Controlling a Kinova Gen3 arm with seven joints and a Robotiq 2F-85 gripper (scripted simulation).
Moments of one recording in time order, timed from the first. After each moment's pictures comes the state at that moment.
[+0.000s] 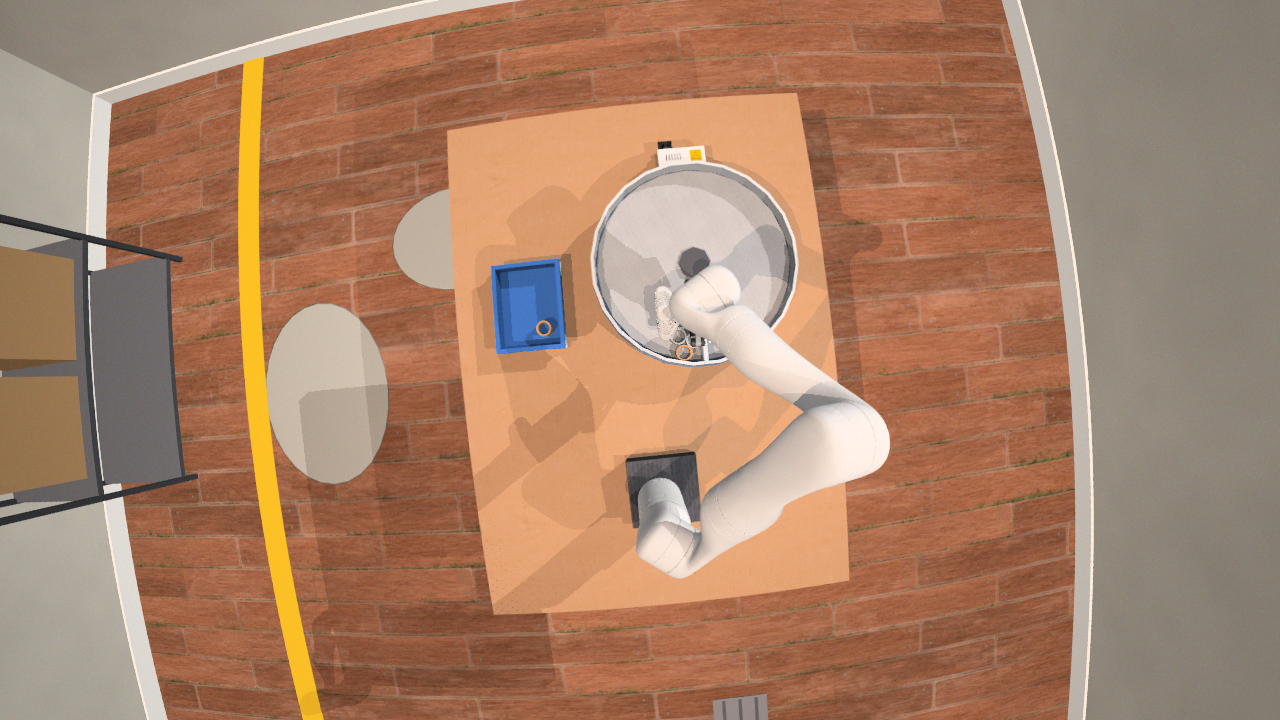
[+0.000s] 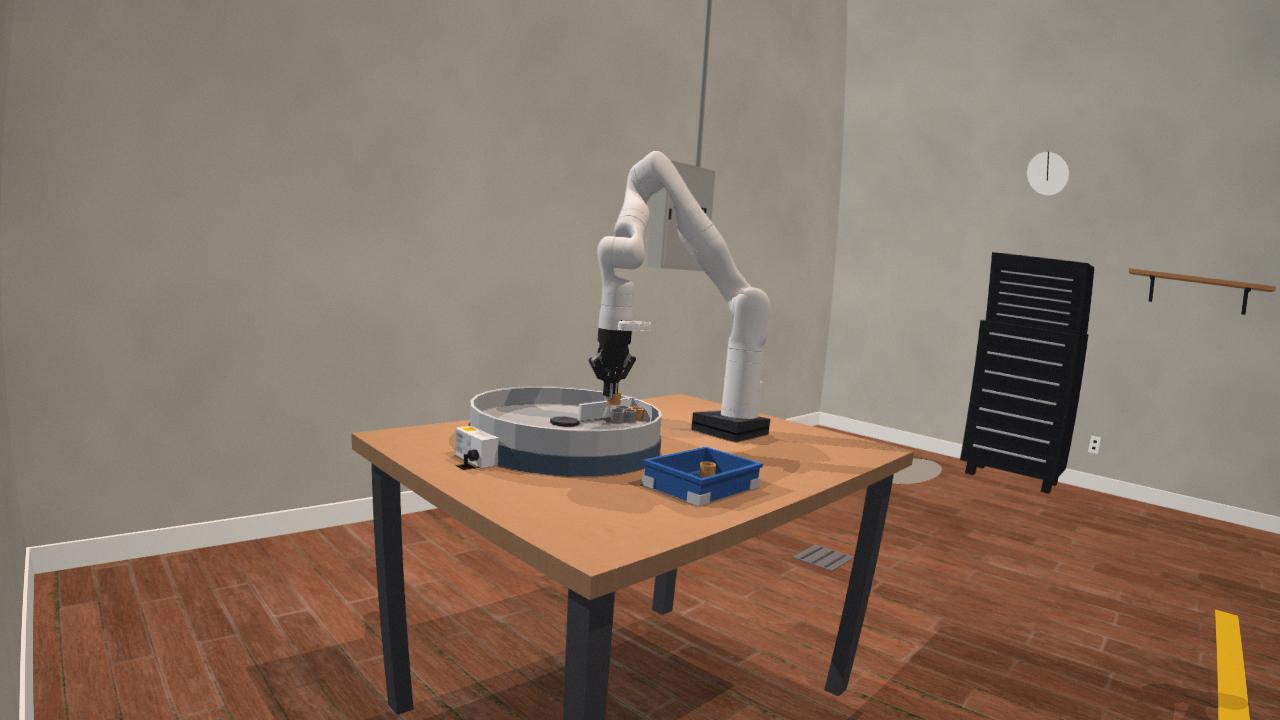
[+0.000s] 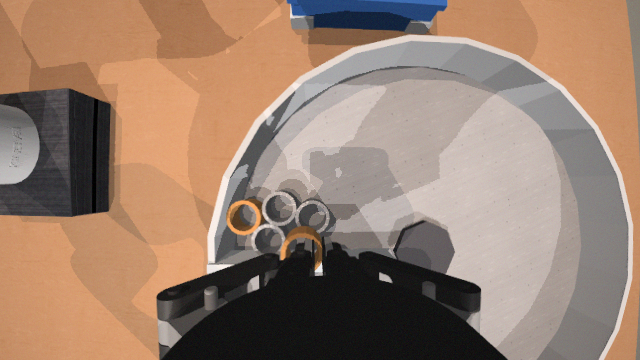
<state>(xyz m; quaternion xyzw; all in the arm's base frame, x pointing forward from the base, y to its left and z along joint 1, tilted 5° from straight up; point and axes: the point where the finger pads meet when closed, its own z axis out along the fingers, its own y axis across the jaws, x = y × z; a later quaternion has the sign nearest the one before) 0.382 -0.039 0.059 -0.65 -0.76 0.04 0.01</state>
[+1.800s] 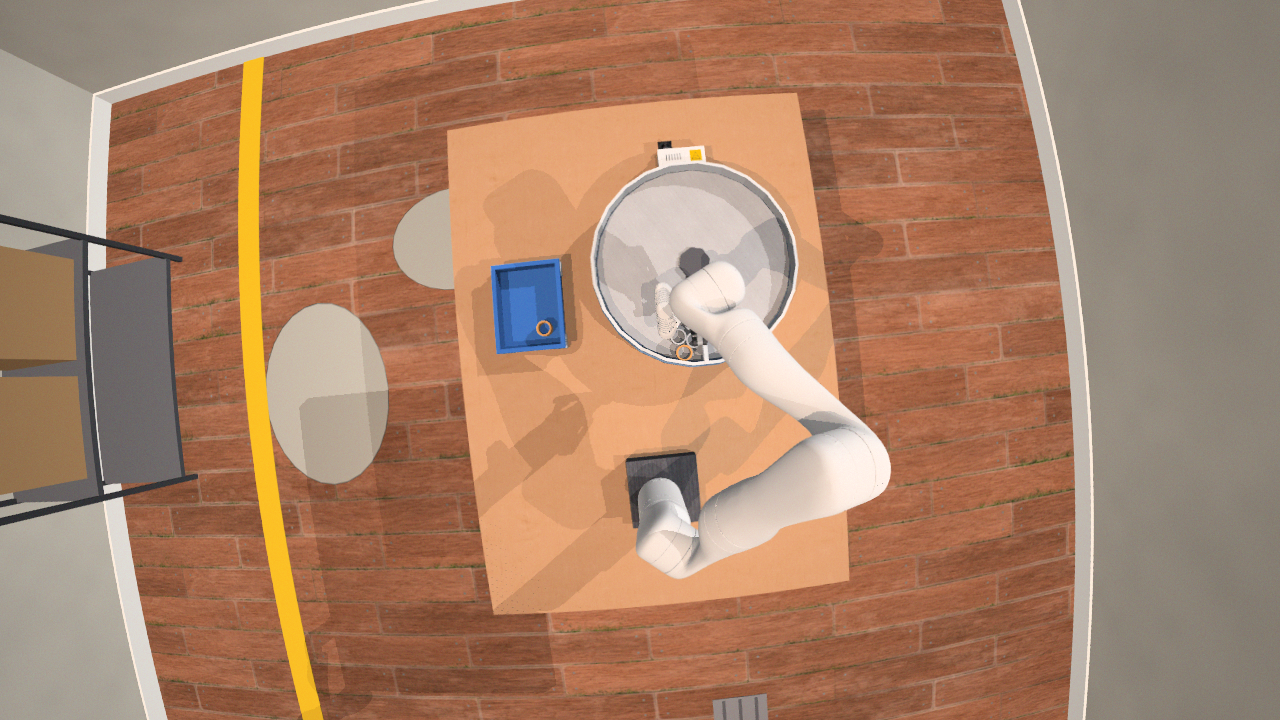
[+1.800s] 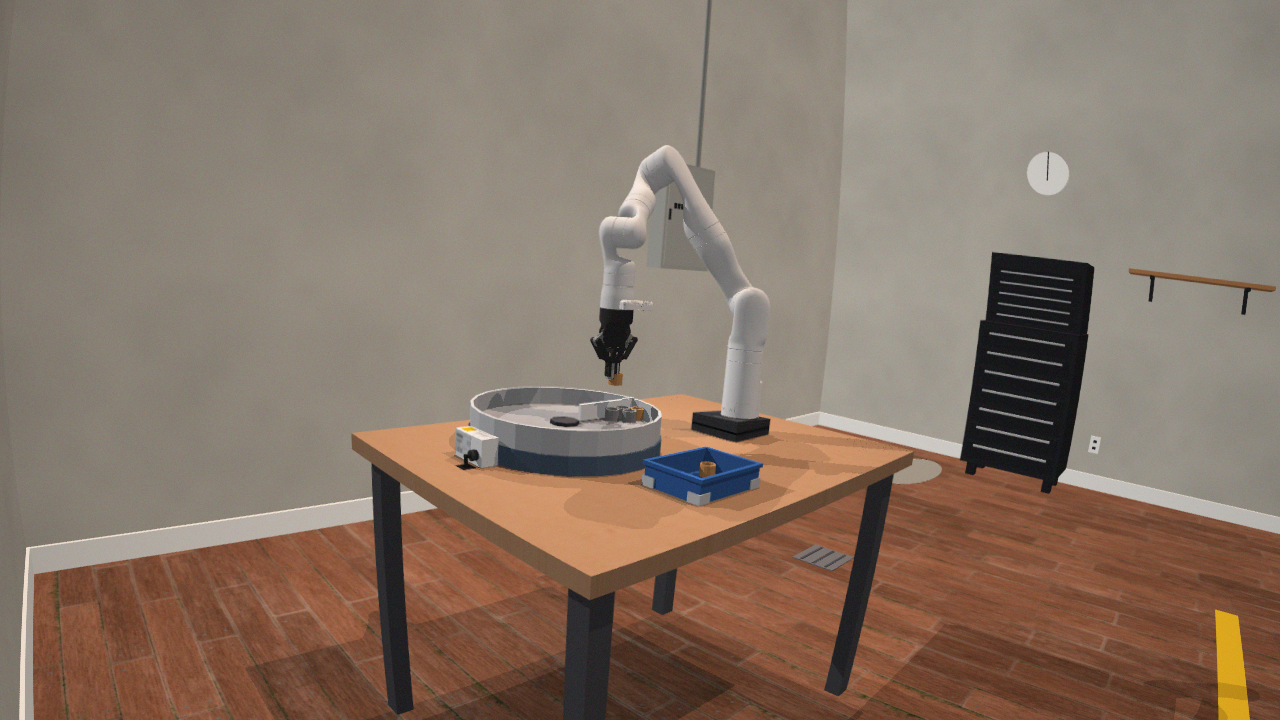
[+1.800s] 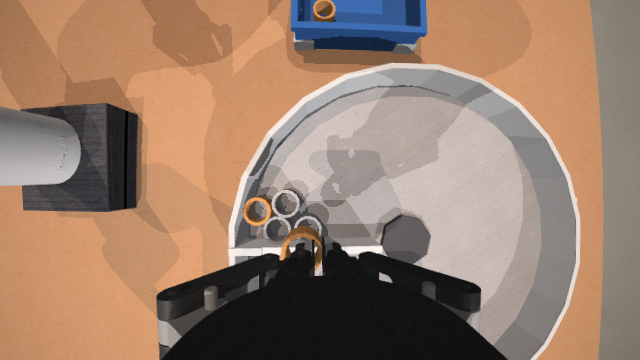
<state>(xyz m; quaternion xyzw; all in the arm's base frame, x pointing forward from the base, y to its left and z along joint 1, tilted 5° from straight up) 0.384 -0.037 0.104 -0.65 -0.76 0.04 0.01</state>
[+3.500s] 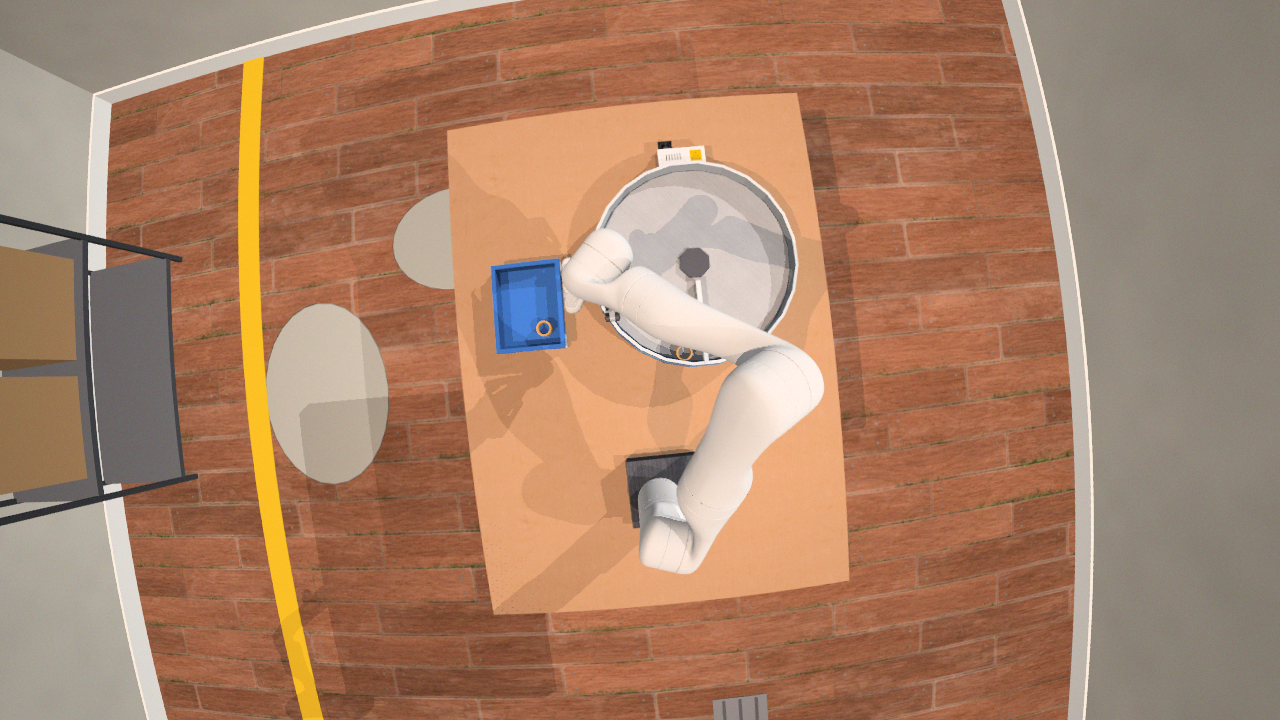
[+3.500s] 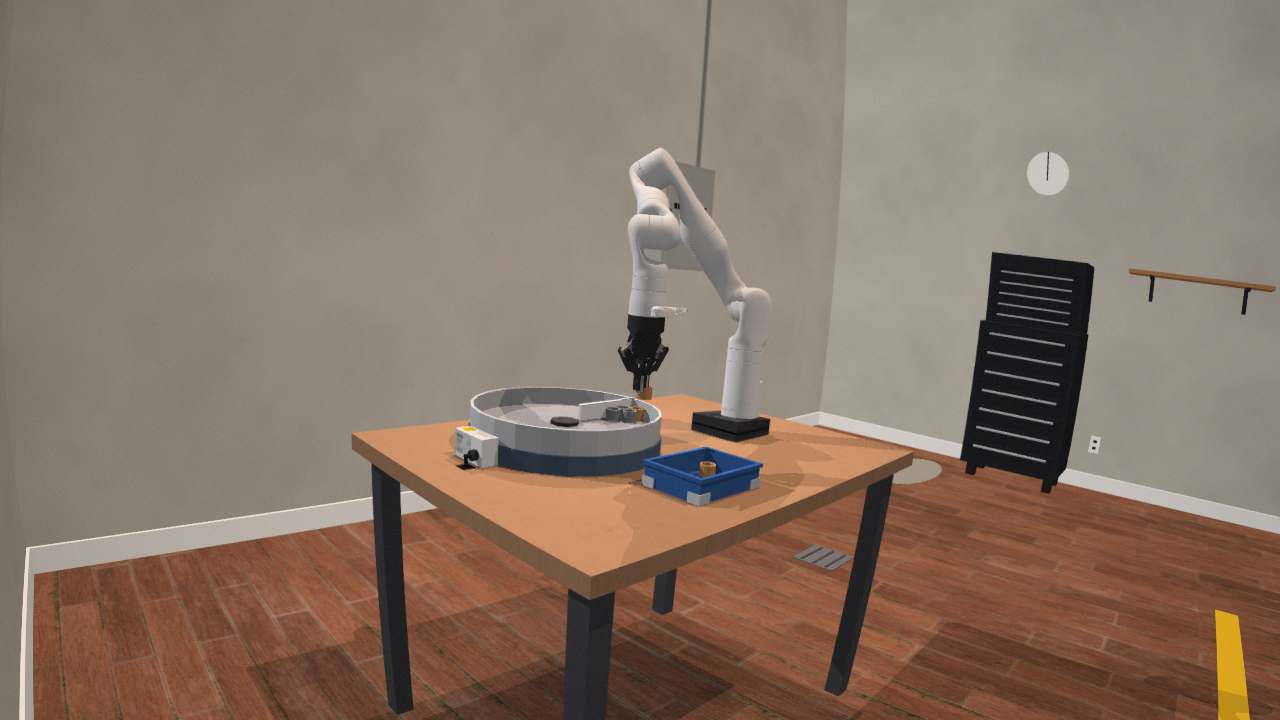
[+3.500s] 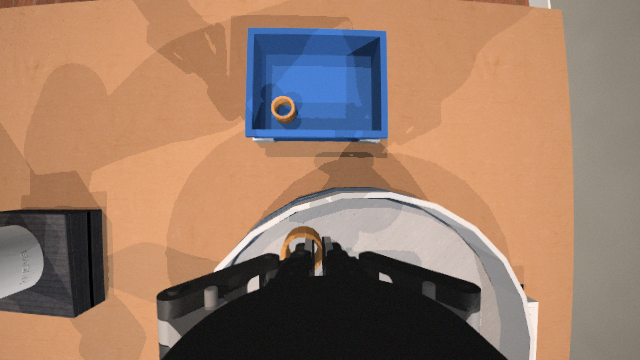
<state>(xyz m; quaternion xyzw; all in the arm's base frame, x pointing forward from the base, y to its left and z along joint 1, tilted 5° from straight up) 0.419 0.117 0.095 -0.65 -0.76 0.04 0.00</state>
